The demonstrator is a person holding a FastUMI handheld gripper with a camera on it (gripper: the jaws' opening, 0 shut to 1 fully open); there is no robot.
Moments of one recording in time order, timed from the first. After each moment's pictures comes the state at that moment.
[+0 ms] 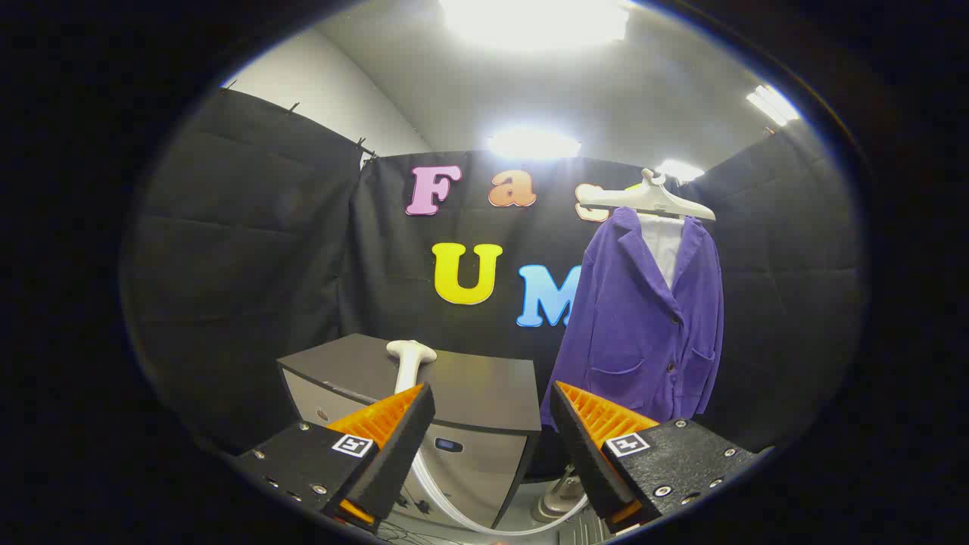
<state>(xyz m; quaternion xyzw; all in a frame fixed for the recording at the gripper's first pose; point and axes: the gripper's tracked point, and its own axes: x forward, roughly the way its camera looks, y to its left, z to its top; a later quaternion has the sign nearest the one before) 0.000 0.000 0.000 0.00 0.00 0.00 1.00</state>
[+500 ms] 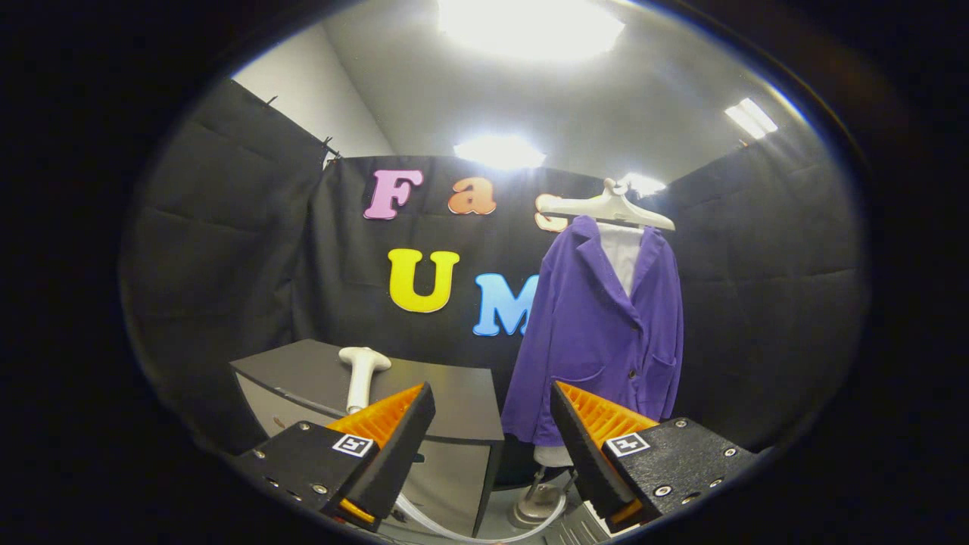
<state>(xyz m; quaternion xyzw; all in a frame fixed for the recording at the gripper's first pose) 0.012 -0.035 0.004 0.00 -0.03 -0.10 0.99</state>
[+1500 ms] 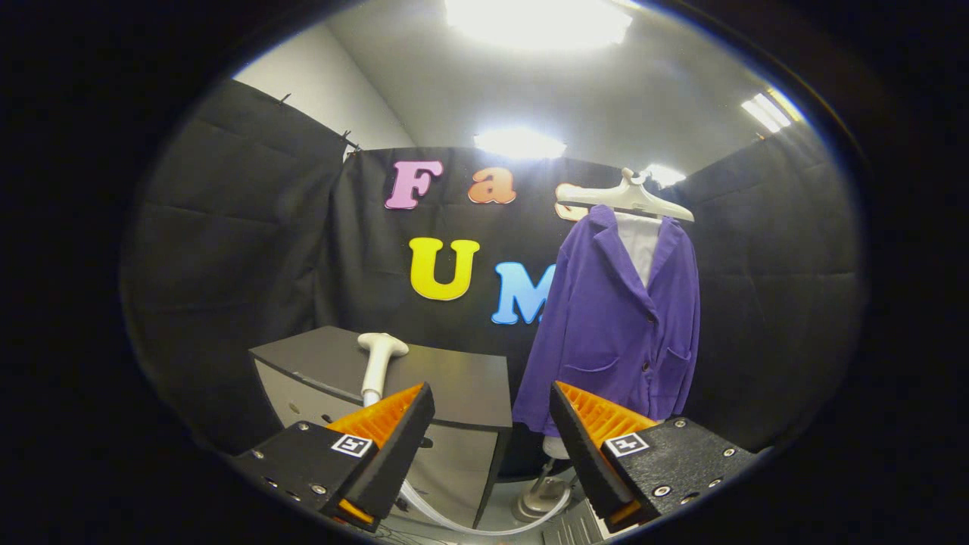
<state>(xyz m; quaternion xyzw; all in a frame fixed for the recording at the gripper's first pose) -0.007 -0.020 -0.002 0.00 0.00 -0.01 1.00</state>
